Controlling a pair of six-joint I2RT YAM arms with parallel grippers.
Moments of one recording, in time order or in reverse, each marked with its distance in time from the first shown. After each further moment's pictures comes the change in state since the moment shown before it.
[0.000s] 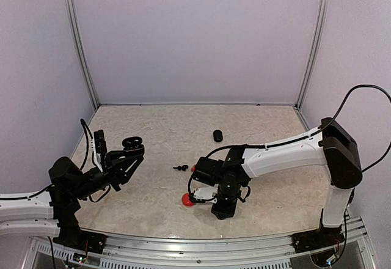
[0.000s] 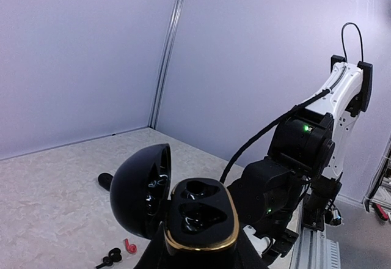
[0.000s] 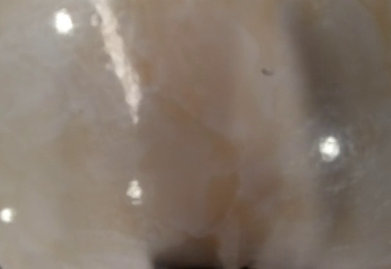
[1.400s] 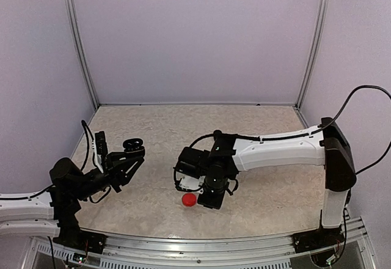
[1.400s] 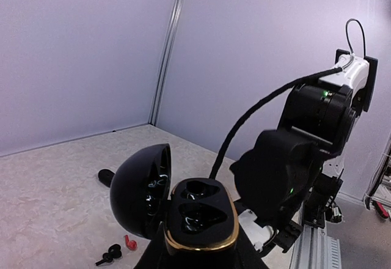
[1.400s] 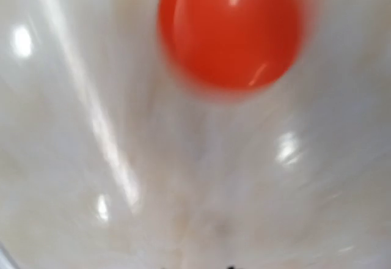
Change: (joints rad) left arm 0.000 -0.004 -0.011 0.002 -0.001 0.000; right arm 0.056 0.107 0.286 -0.198 0.146 0.065
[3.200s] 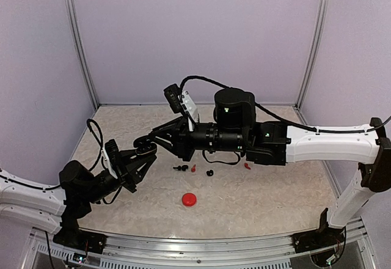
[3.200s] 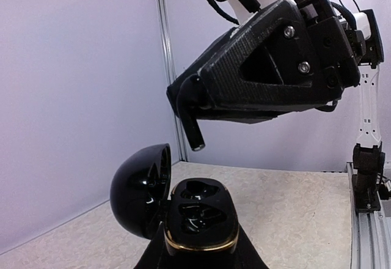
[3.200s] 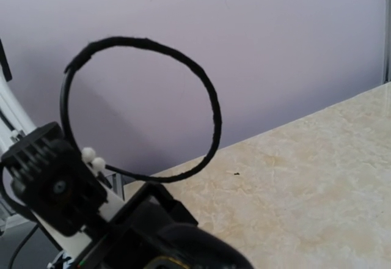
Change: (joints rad) left arm -0.185 0.299 0.046 0.353 -0.185 0.413; right arm -0.008 -0.394 -0.198 1.200 -0.220 0.271
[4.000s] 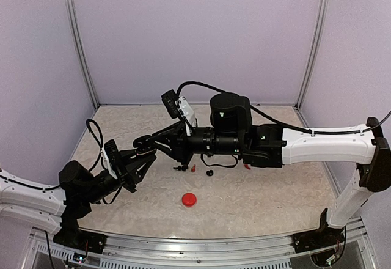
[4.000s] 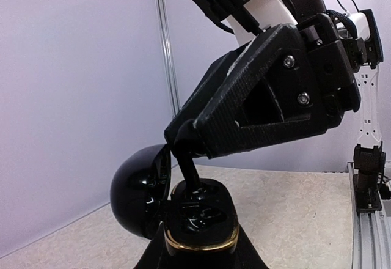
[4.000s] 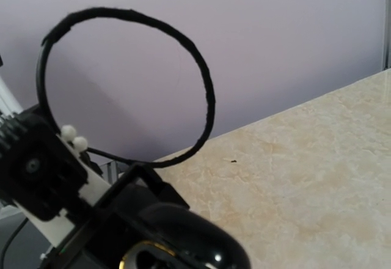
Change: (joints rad) left arm -0.005 -0.003 0.000 0.005 -0.003 0.013; right arm 0.003 0.021 -0.015 0.005 0.007 -0.005
